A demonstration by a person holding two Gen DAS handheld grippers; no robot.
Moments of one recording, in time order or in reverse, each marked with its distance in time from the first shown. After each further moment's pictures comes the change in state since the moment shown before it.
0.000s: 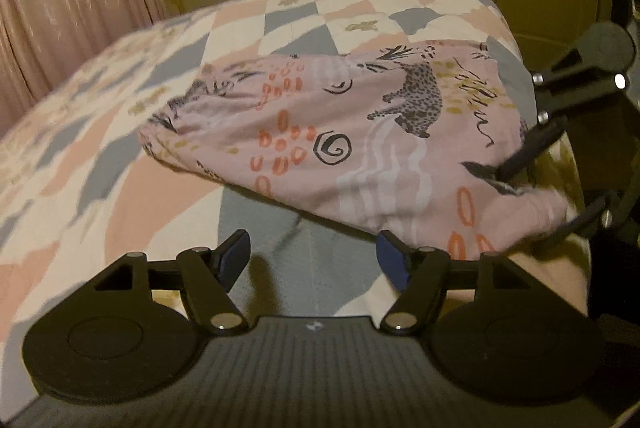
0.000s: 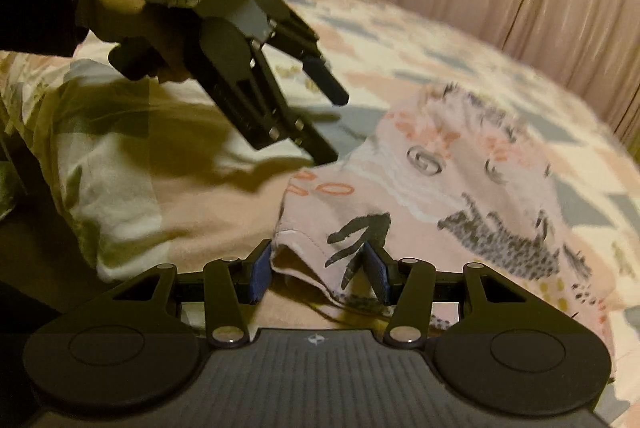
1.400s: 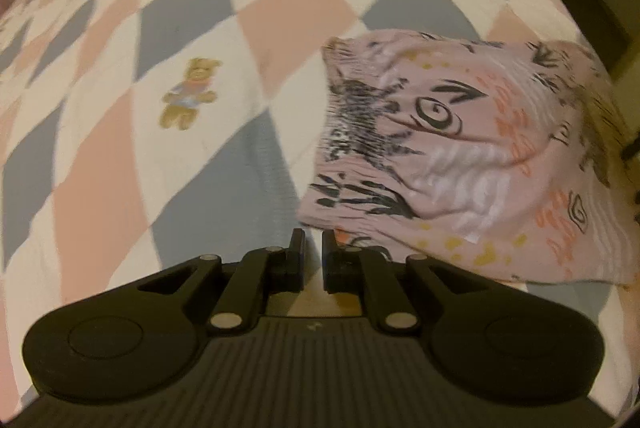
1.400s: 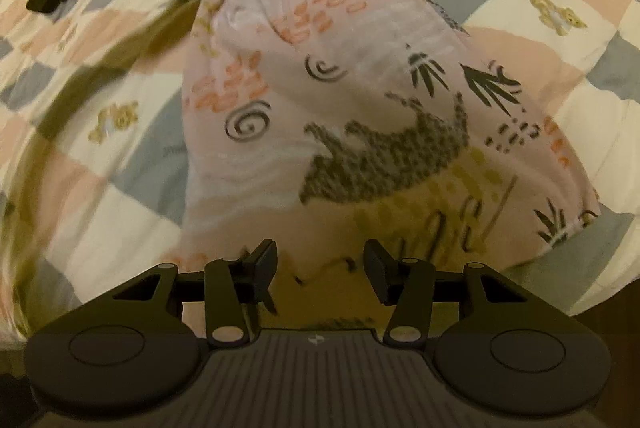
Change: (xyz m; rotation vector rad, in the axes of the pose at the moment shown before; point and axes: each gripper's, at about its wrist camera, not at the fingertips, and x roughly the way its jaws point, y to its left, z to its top) left arm 0.147 0.227 0.121 0.102 0.375 -0.284; right arm 0.035 -0.131 0.054 0.831 0.530 -0.046
